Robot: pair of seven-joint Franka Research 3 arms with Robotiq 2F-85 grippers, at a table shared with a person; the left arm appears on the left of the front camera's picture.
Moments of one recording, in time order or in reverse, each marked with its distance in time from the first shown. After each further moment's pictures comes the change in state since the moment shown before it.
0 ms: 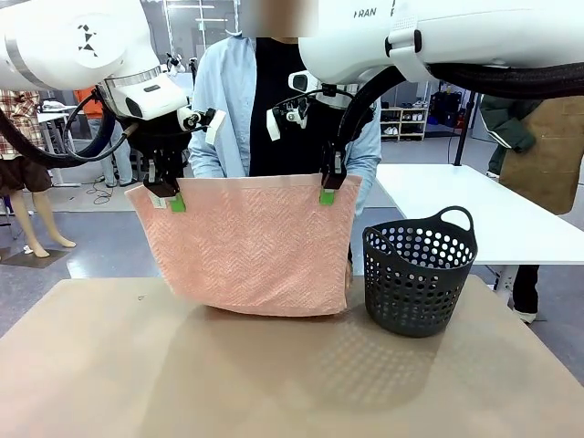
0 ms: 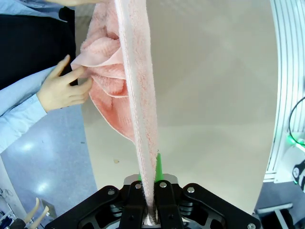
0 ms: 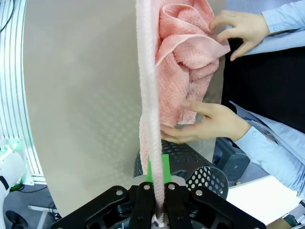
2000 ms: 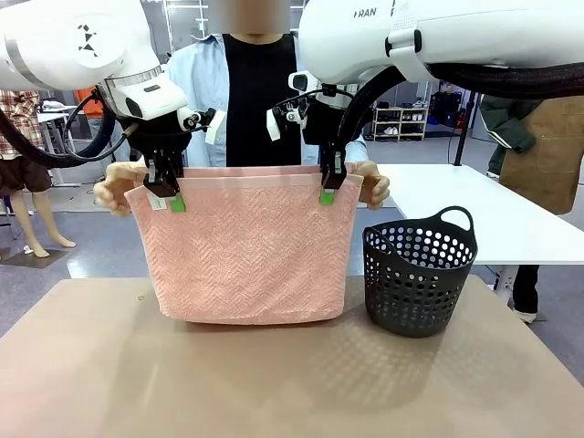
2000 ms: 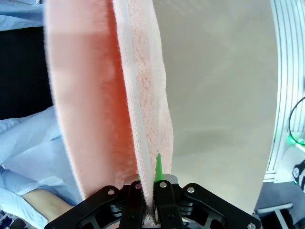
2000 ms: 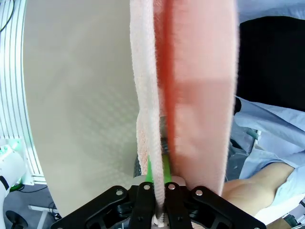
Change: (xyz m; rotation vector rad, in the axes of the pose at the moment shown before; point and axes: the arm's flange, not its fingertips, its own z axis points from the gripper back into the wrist) left arm 0.000 0.000 0.000 0.000 0.000 0.000; right arm 0.000 0.000 0.000 0.000 0.000 0.000
